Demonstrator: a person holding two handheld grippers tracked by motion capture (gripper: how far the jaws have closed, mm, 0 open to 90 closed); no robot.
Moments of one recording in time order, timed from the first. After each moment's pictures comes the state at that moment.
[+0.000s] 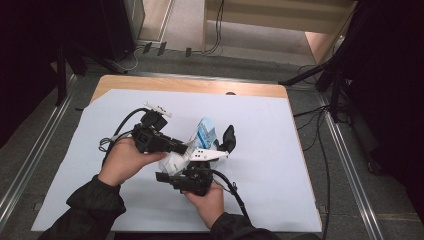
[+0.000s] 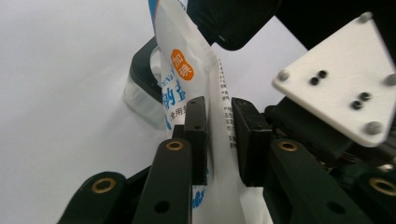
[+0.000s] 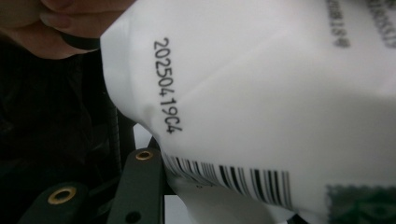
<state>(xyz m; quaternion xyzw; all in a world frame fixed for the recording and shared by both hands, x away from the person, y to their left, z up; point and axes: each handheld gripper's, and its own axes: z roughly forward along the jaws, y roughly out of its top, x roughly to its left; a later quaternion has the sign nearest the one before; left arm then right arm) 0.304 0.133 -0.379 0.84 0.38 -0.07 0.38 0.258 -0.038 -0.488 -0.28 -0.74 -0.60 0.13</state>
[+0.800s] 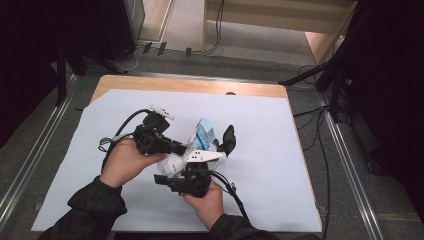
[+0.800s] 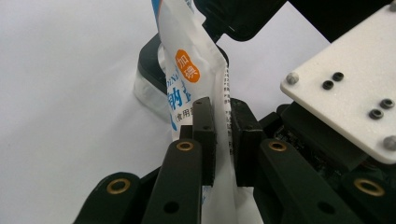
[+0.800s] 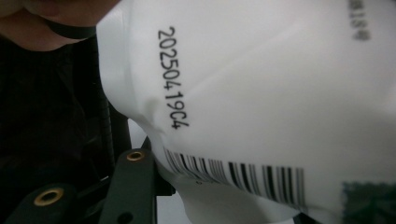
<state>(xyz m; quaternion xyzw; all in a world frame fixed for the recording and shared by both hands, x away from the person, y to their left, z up) 0.300 0.128 -0.377 0.85 0.38 -0.05 0.35 0.254 -0.033 -0.487 -0.28 -0.76 -0.58 0.12</state>
